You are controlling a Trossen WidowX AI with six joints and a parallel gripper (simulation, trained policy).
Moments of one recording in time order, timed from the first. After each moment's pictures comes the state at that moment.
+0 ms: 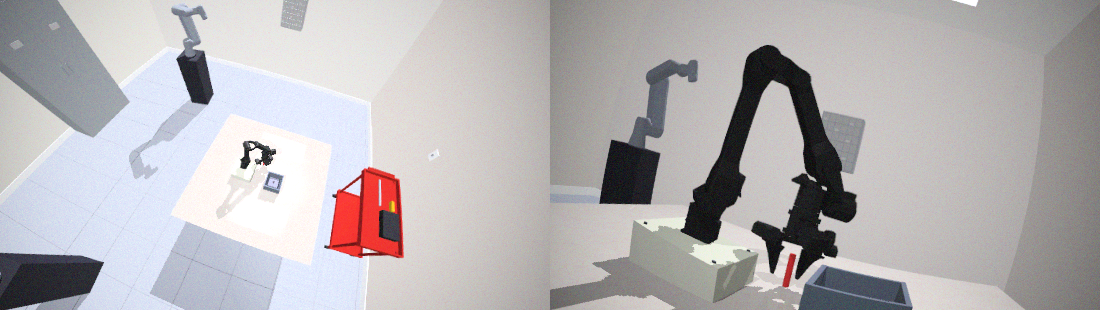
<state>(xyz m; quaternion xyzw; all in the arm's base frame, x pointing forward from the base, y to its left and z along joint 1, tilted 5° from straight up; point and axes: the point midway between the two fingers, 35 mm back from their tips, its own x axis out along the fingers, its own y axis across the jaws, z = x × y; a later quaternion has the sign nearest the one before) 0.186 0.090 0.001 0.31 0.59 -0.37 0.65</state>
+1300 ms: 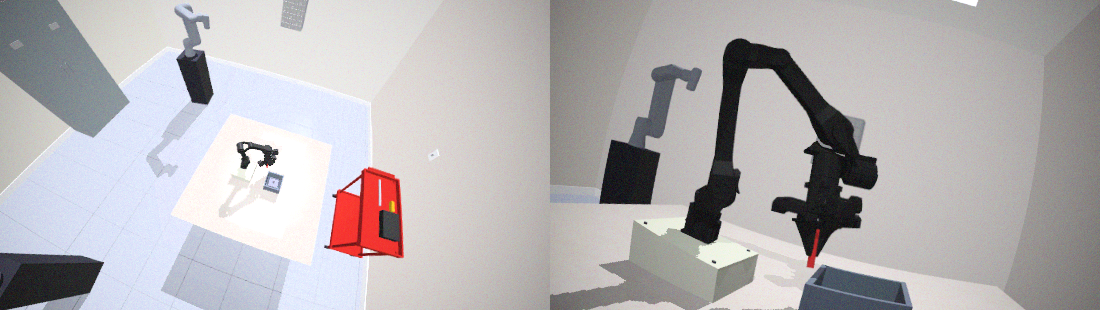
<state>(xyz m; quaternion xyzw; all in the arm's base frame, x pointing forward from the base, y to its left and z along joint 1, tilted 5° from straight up) 0.221 0.043 0.078 0.26 0.54 -0.33 0.73</state>
